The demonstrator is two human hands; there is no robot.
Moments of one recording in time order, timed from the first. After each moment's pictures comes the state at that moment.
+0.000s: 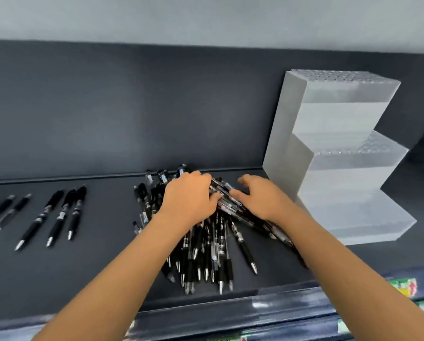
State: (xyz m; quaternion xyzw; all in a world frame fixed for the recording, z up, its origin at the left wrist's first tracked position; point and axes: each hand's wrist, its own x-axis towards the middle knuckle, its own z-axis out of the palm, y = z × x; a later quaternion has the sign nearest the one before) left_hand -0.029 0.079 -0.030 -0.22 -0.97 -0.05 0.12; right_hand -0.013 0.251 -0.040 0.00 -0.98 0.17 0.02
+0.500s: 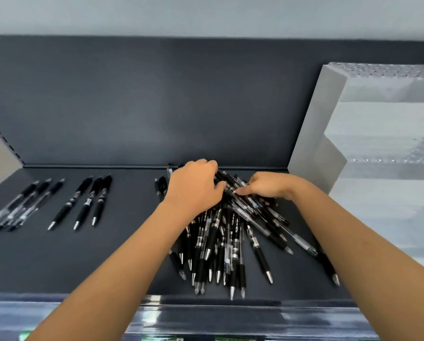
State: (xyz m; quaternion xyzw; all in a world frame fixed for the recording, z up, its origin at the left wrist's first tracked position) left_hand -0.041 0.065 -0.020 -0.16 -0.97 -0.08 0.14; right_hand -0.075 0.247 -0.029 0.01 -0.94 0.23 -0.25
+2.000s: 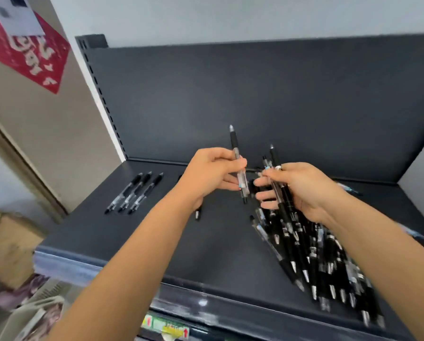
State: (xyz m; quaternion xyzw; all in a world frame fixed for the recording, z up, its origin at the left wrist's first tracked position) left_hand -0.022 -0.091 0.015 -0.01 -0.76 -0.65 -0.02; right_hand -0.026 0.083 0.006 -0.03 -0.68 0.71 -0.16
